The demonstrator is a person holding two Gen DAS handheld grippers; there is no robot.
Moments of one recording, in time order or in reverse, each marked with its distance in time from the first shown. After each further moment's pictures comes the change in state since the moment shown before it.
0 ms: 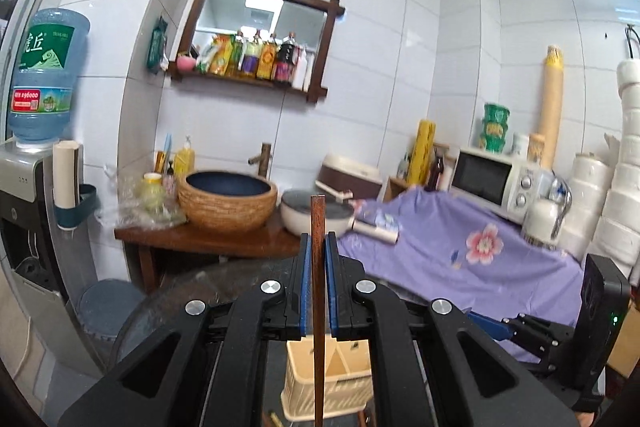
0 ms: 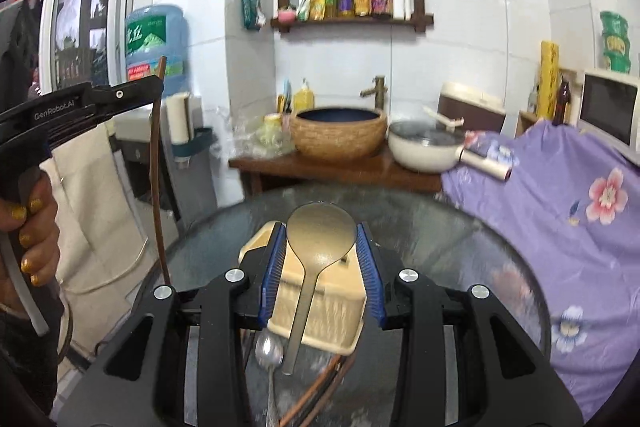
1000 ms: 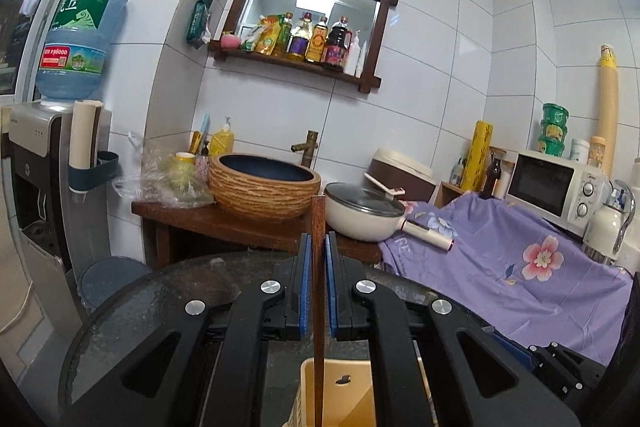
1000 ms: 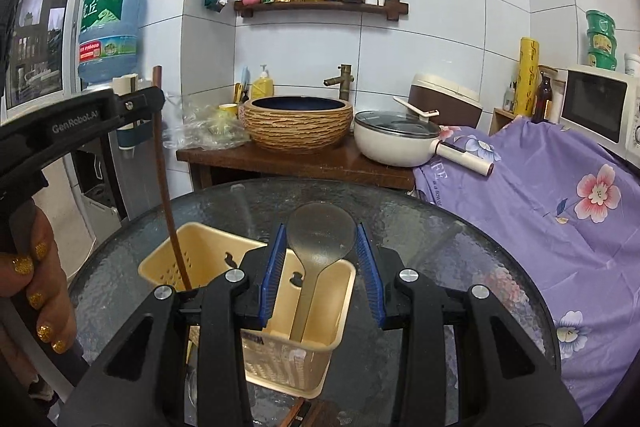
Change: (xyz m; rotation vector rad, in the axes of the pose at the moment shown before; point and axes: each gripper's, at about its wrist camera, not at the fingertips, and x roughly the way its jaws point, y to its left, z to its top) left arm 0.097 0.017 -0.075 -0.054 -0.009 0.177; right arm 0.104 -0.009 -0.049 -0.020 0.034 -0.133
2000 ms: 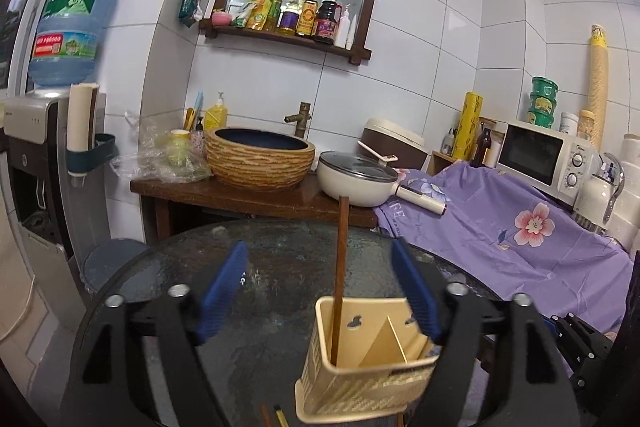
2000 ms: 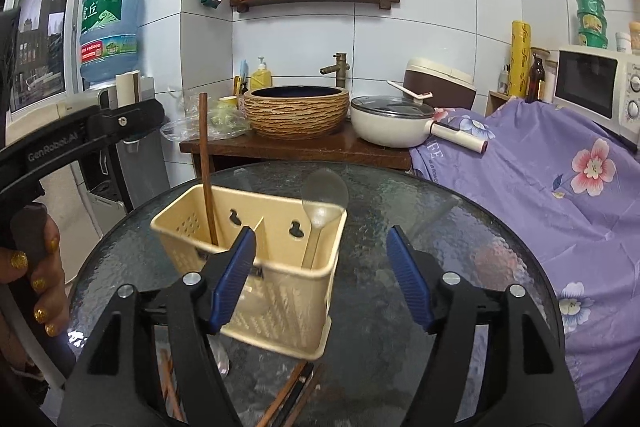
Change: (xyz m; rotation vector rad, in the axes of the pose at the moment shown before) left arm -0.027 0.020 -0.019 0.023 0.108 -0.045; right arm -0.034 -0.005 -0.031 0.045 0.028 0.004
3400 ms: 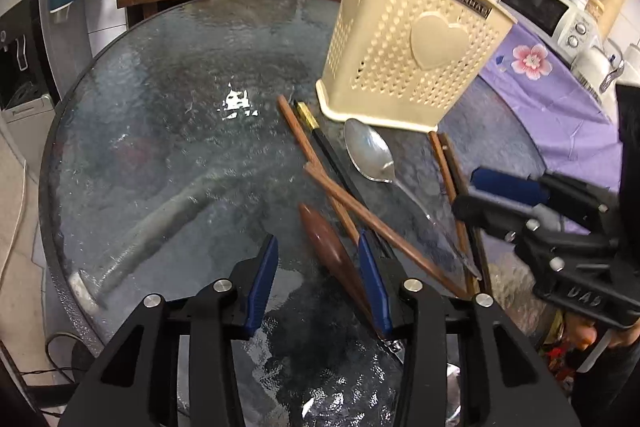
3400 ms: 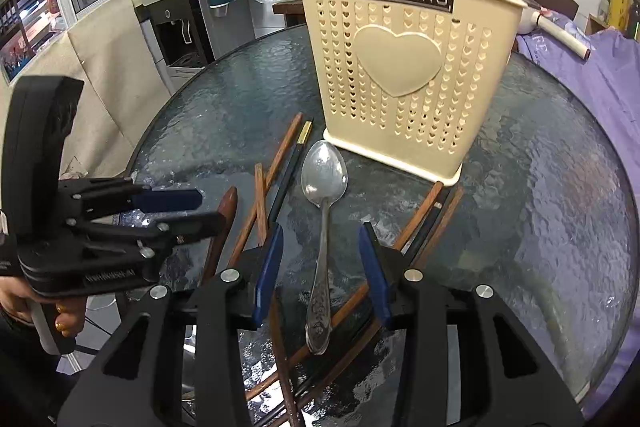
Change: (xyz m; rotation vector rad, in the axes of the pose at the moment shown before) left arm -0.024 0.042 -0.162 0.002 0.661 -0.053; right arm 0.010 0.065 -0.103 -0.118 0.439 0.308
